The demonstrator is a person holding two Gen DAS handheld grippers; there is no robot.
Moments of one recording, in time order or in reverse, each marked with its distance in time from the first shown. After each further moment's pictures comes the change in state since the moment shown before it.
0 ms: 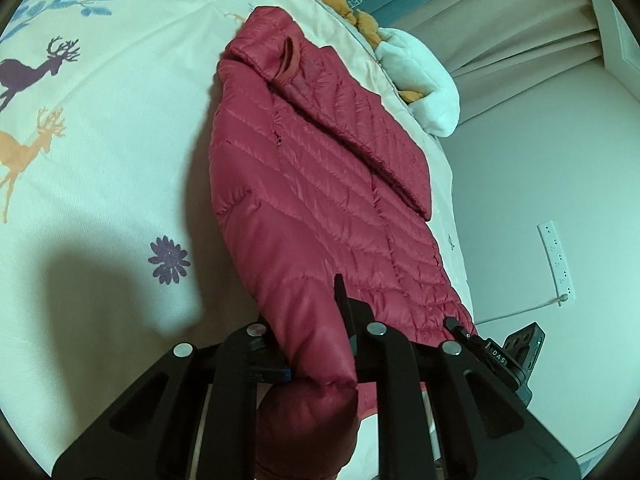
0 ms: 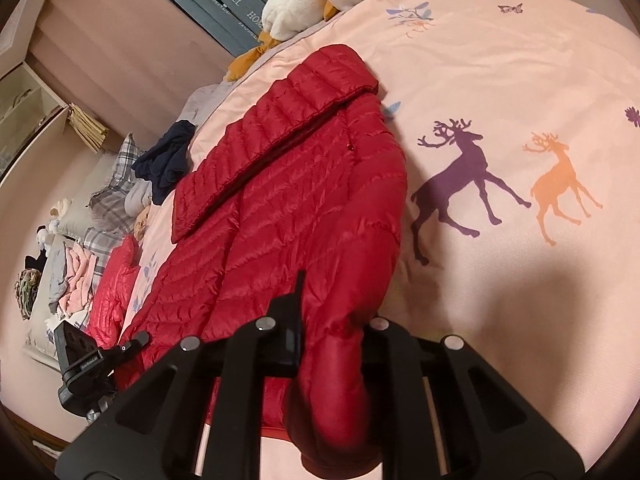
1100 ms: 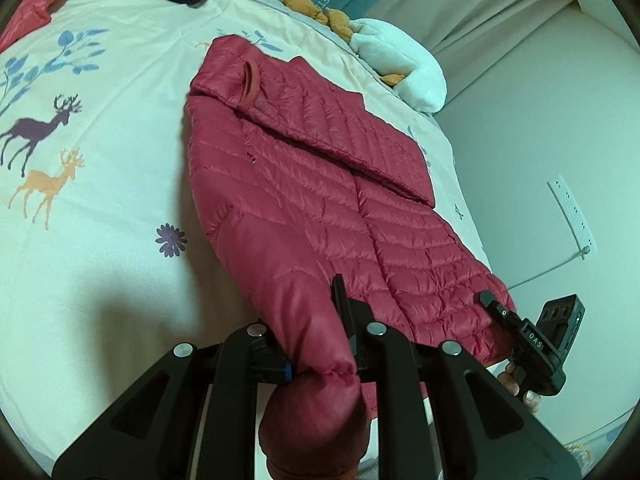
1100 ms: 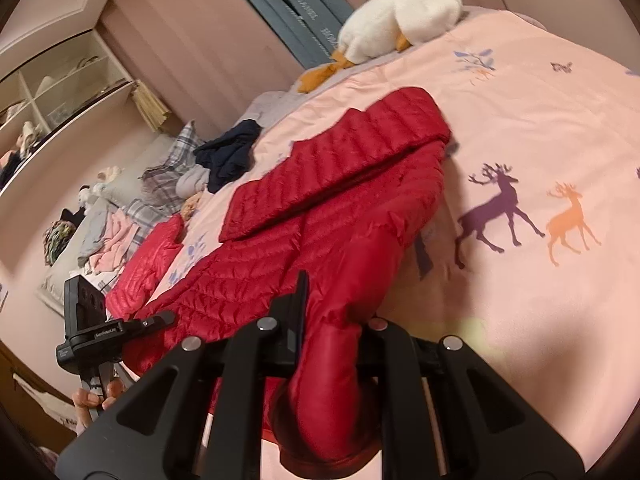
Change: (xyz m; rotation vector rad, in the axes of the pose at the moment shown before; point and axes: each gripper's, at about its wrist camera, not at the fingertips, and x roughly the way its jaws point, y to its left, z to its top) left arm -0.014 -0.042 0.003 0.186 0.000 0.093; right arm -0.047 0.021 -0.002 -0.207 -0.069 0.177
